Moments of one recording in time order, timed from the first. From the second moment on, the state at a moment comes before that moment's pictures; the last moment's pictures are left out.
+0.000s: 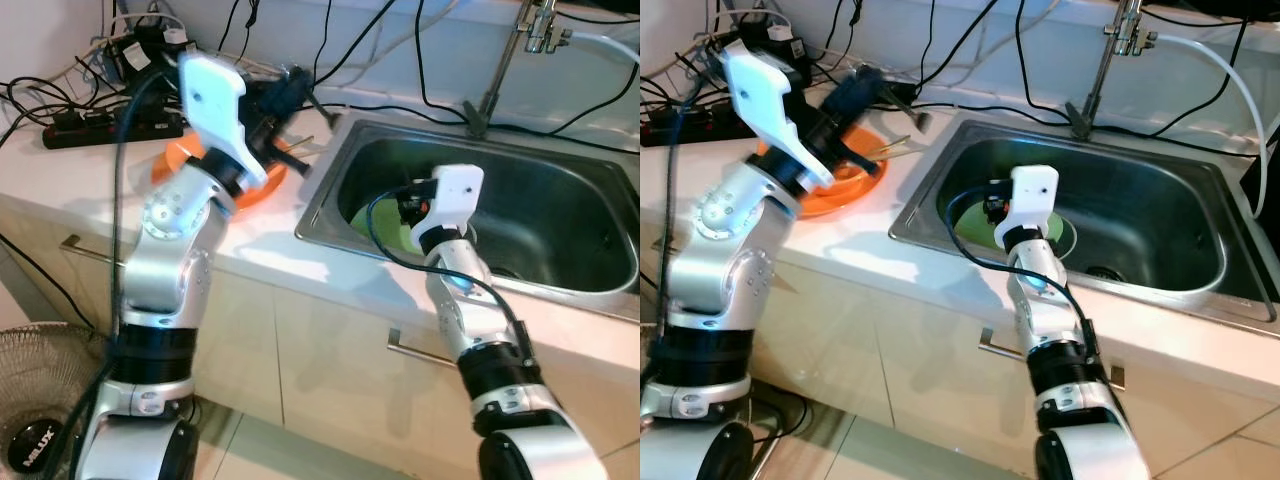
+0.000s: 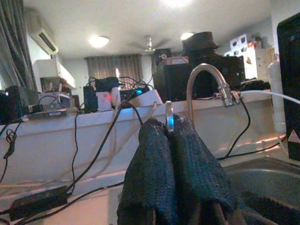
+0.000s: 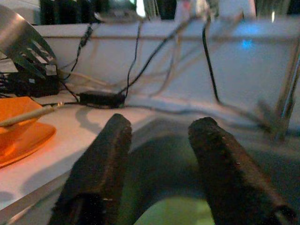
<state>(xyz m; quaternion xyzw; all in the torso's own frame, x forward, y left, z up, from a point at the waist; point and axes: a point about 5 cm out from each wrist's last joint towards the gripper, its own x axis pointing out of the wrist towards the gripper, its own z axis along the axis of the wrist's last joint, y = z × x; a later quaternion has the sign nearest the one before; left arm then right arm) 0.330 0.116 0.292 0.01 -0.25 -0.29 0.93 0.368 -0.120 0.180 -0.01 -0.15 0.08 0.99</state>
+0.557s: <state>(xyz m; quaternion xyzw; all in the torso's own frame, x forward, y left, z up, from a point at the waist) 0.328 0.112 0.275 -0.02 -0.22 -0.30 0.93 0.355 -0.103 0.195 -0.10 -0.22 0.16 0.96</state>
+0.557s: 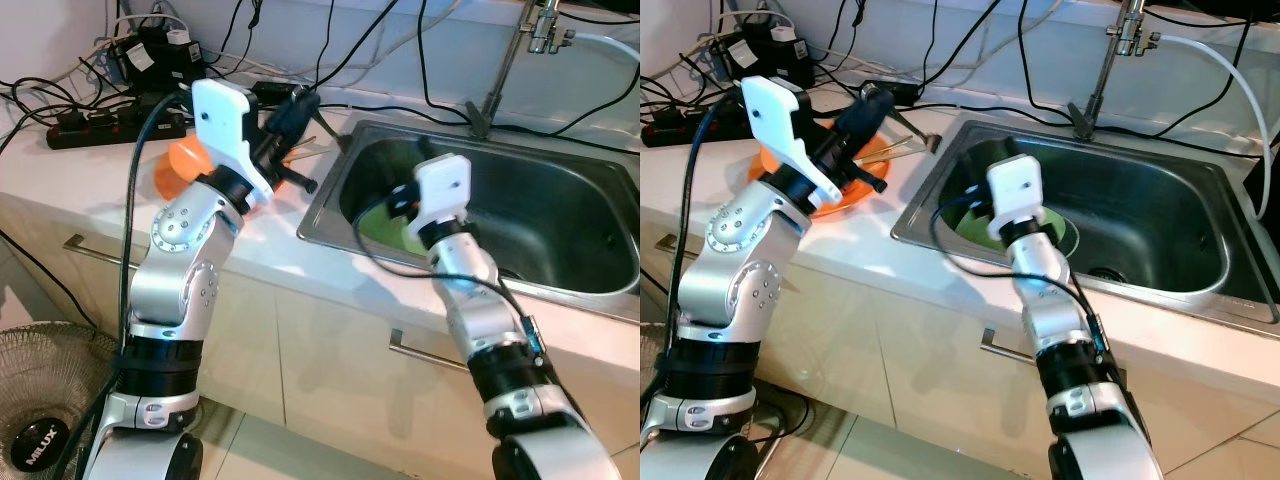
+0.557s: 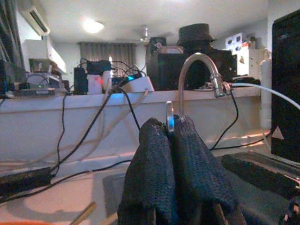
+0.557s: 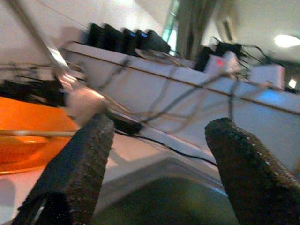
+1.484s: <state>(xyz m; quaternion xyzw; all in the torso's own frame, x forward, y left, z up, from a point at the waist) 0.313 0.081 0.252 -0.05 -0.15 -0.41 0.90 0.347 -0.080 0.193 -0.09 -0.23 0.21 0.95</state>
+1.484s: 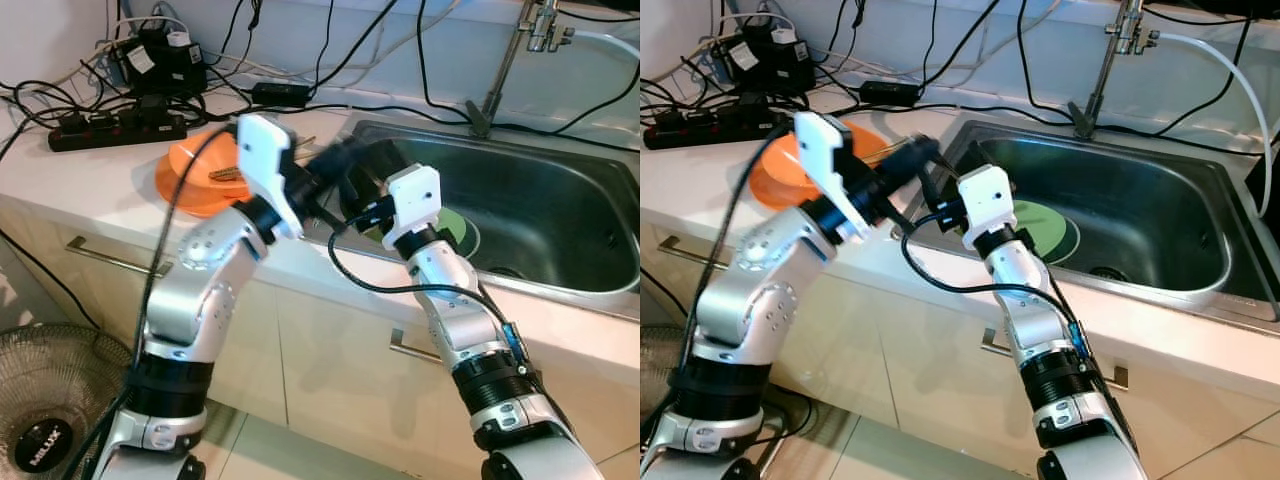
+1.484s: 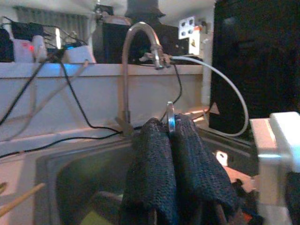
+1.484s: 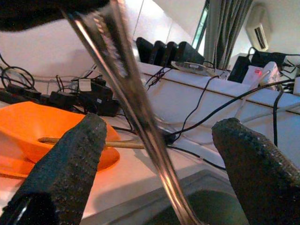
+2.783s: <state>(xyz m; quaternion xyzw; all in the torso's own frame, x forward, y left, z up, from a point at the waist) 0.315 0.085 0.251 -0.03 -0.15 -0.40 0.90 0.347 -0.079 0.191 -0.09 -0.22 0.22 0.95</state>
